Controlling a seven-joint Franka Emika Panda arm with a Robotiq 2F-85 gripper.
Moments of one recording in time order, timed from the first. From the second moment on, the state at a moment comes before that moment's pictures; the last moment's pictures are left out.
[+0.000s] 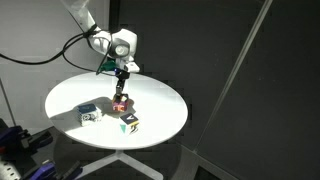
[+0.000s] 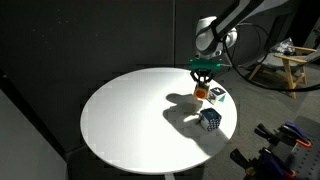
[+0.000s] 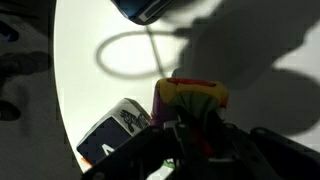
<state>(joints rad) 0.07 0.48 -0.09 -1.95 0.05 2.33 0.94</state>
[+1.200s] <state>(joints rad) 0.07 0.56 -0.12 -1.90 0.05 2.26 1.04</state>
